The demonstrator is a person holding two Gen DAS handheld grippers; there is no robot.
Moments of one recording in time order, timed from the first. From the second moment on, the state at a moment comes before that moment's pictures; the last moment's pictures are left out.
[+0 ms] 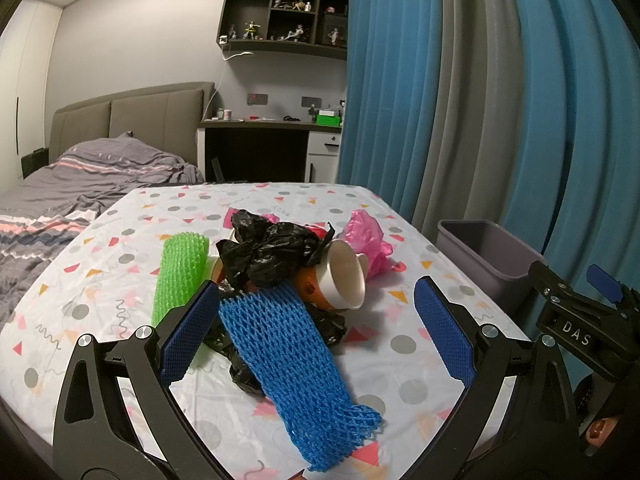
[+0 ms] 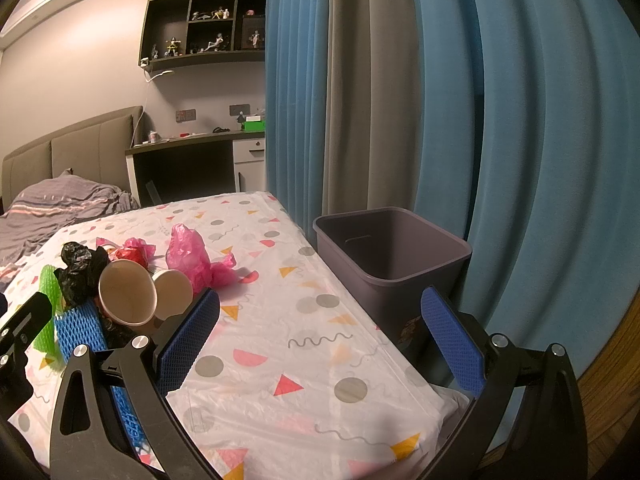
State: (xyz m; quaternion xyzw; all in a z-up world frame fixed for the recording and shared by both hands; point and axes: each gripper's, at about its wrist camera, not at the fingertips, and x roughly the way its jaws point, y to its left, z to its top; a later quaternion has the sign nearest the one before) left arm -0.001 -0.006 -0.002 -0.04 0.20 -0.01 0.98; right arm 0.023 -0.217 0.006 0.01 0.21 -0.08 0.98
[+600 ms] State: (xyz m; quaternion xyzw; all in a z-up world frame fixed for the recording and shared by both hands) left arm 0.001 -0.014 -0.004 -0.04 0.20 -0.01 0.98; right arm 0.023 -0.217 0.007 0.01 0.20 -0.08 0.98
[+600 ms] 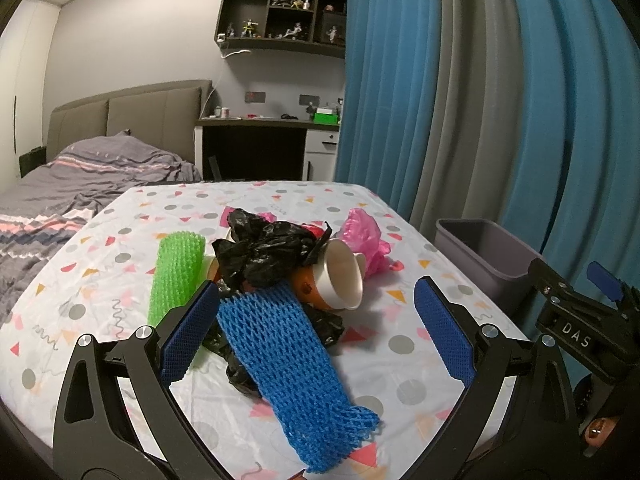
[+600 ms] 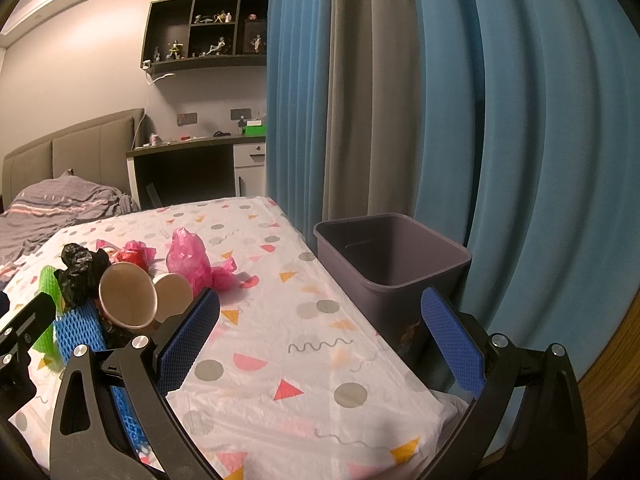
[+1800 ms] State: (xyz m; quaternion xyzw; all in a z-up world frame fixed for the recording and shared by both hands) left arm 0.004 0.075 -0.015 -0.07 0.20 0.08 0.97; right arm 0.039 -0.152 -0.038 -0.01 0.24 0.06 0.97
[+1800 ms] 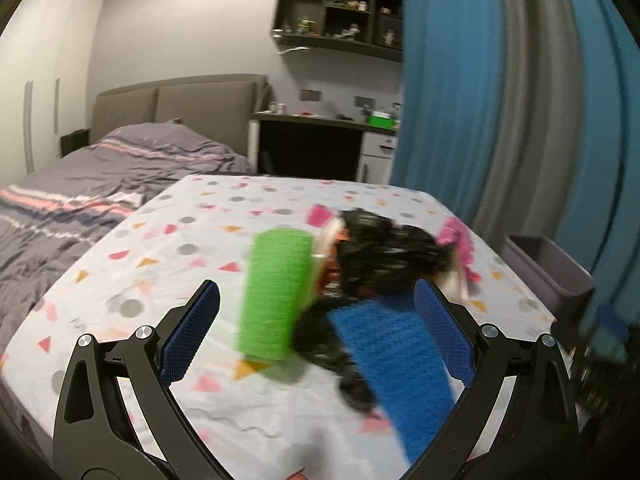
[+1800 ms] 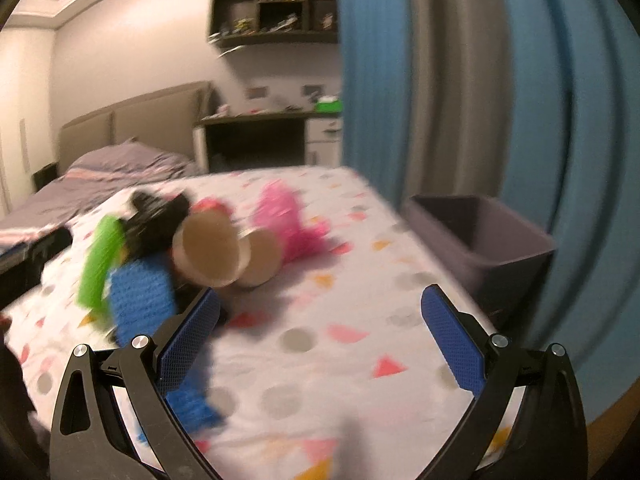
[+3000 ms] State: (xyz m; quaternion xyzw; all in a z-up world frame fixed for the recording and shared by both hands) left arm 0.027 0.125 -0.057 -0.11 0.27 0.07 0.95; right arm 0.044 -0.090 -0.073 -0.02 0.29 0.22 0.93
